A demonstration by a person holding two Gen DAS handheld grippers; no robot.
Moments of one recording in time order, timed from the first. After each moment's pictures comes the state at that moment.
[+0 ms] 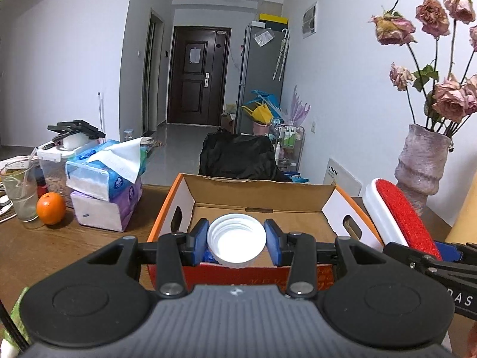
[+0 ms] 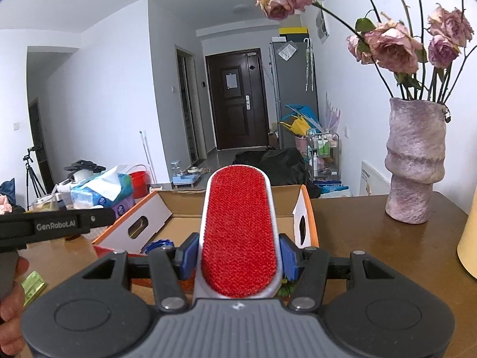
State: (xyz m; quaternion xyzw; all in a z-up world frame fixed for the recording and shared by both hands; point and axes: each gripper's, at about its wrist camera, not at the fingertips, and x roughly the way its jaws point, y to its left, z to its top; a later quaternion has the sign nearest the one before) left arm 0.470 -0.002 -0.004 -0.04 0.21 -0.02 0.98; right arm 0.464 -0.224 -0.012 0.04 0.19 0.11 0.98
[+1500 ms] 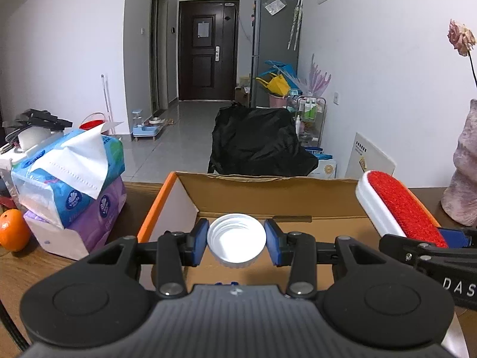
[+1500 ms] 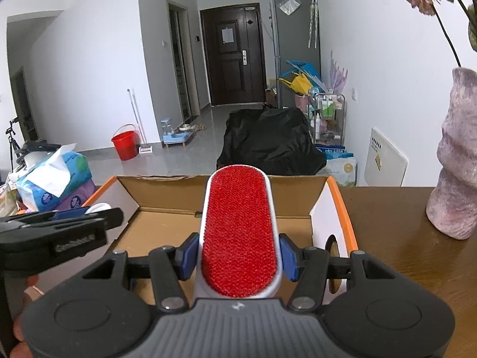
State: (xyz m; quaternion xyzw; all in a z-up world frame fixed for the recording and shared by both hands) left arm 0.615 -0.003 -0.043 -0.02 0.26 0.01 0.96; right arm 0.629 -0.190 -0.030 0.02 0.28 0.10 0.95
